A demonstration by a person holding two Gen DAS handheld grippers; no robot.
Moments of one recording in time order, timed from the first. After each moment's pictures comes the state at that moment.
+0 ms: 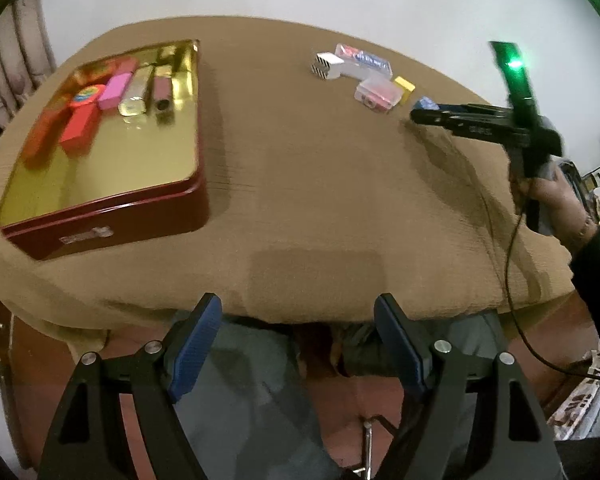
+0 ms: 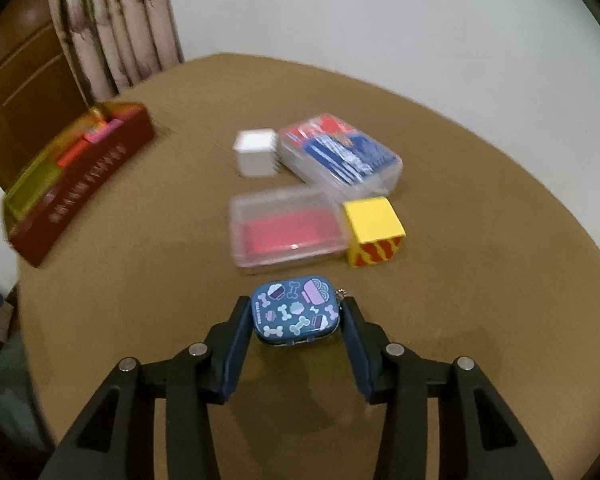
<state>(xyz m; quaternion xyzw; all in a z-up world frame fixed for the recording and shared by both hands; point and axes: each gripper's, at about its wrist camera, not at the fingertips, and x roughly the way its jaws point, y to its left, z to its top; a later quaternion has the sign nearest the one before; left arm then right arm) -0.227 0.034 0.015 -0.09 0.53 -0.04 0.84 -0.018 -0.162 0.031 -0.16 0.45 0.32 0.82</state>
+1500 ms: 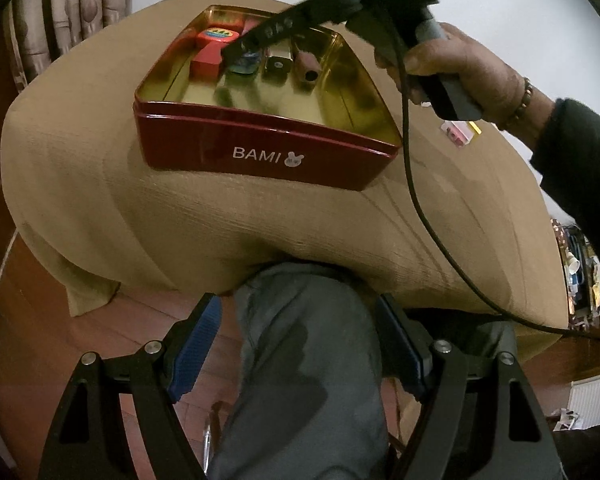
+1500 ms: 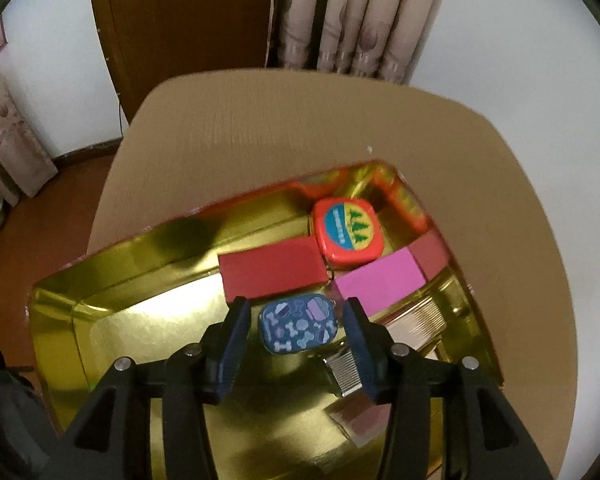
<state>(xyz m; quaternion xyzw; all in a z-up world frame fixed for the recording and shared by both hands) -0.283 0.142 -0.002 -0.19 0.52 0.02 0.83 -0.069 0.223 0.024 -0.38 0.38 0.52 0.66</state>
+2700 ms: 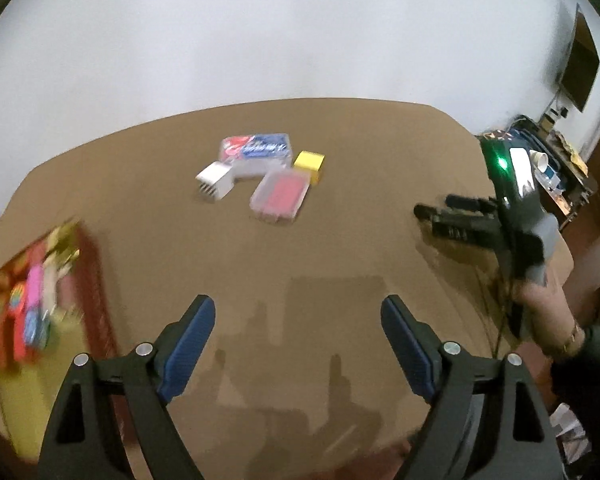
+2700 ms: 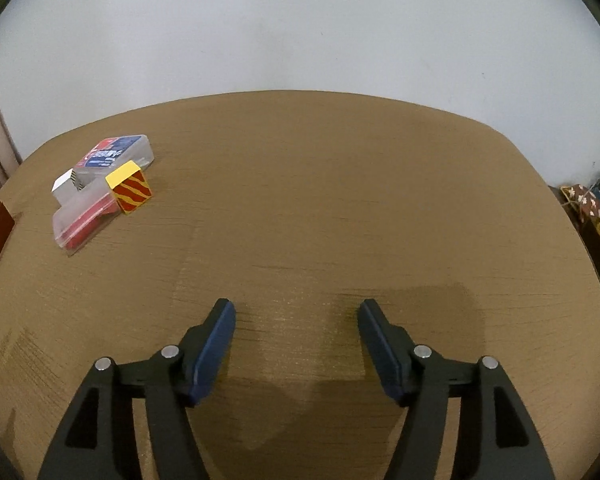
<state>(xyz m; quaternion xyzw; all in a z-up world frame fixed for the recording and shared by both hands) -0.119 -0.062 0.051 0.05 0.45 -0.15 0.88 -0.049 -0.280 0.008 -0.02 0.45 0.01 0.89</state>
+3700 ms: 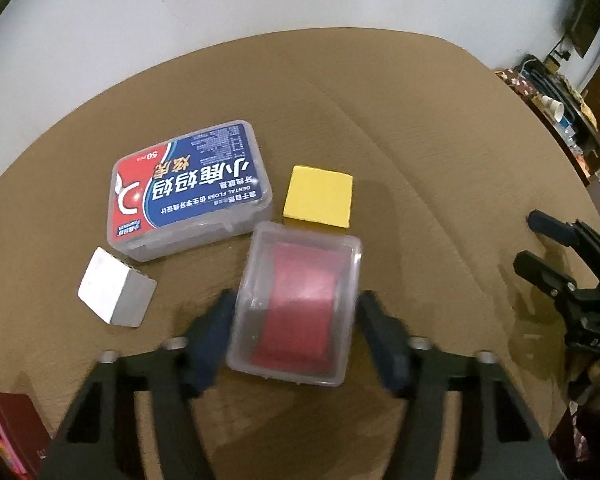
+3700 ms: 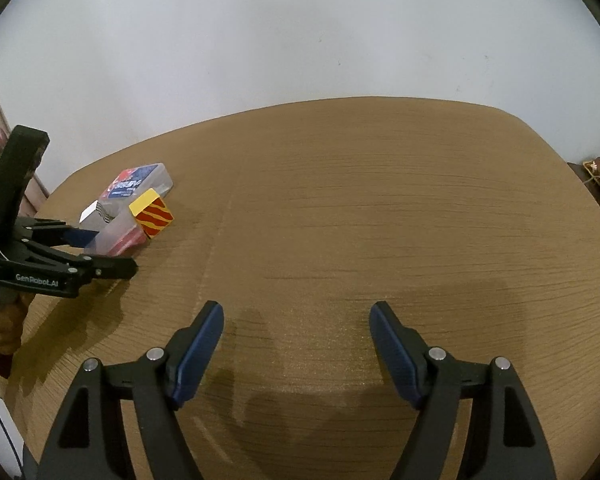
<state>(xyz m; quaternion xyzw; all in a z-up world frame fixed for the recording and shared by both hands) 0.045 -0.103 -0.029 0.11 0.54 -0.20 0.81 -0.065 -0.321 0.031 0.06 0.43 0.06 0.90</state>
